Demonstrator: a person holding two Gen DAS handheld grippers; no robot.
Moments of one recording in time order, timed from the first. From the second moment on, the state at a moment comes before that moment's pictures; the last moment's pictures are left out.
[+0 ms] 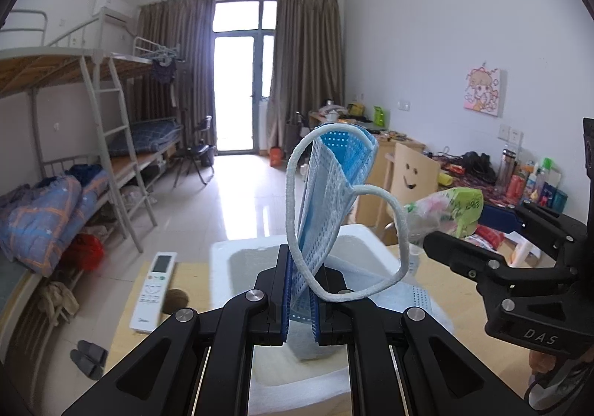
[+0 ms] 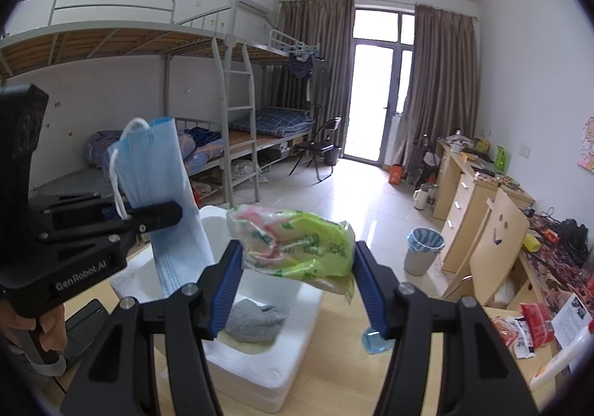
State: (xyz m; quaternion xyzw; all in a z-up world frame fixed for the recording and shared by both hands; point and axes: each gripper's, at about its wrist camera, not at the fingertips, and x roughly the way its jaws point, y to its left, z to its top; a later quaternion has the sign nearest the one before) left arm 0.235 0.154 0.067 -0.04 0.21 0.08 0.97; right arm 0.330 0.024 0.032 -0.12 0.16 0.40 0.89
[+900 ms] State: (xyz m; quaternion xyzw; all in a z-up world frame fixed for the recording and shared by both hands) left arm 0.261 0.144 0.057 -0.02 0.24 0.09 0.97; right arm 0.337 0.015 0.040 -0.11 0.16 0.37 0.91
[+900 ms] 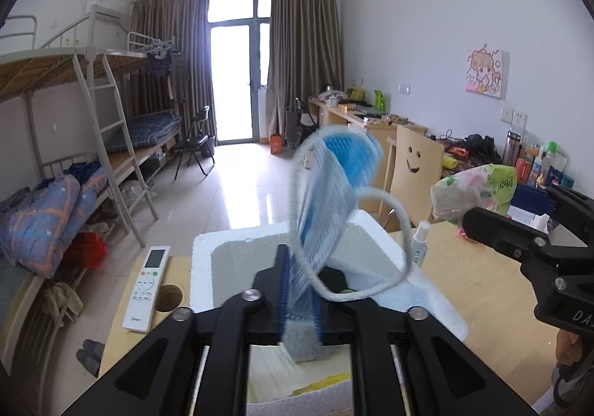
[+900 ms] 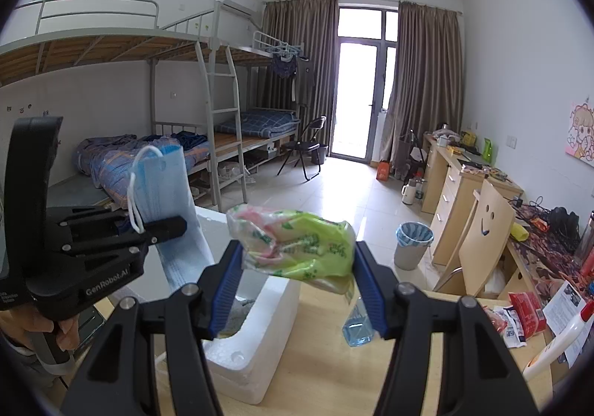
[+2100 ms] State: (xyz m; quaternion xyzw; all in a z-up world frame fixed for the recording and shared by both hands) left arm 0.208 0.173 0.069 -0.01 0.19 0.20 0.96; right arm 0.331 0.041 0.029 -0.12 0.17 0.42 0.88
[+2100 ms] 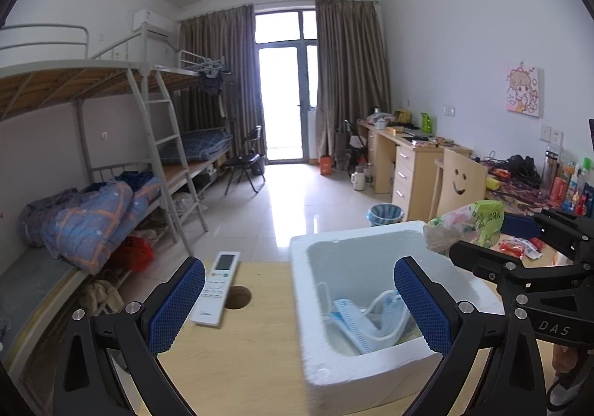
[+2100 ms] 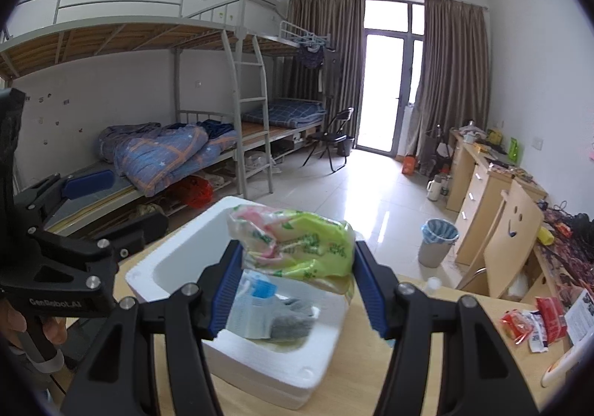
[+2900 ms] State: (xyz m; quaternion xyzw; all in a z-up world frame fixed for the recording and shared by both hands) left arm 0.177 0.201 0.062 -0.02 0.19 0.23 0.95; right arm 0.329 0.082 0.017 -0.15 0.19 0.43 0.87
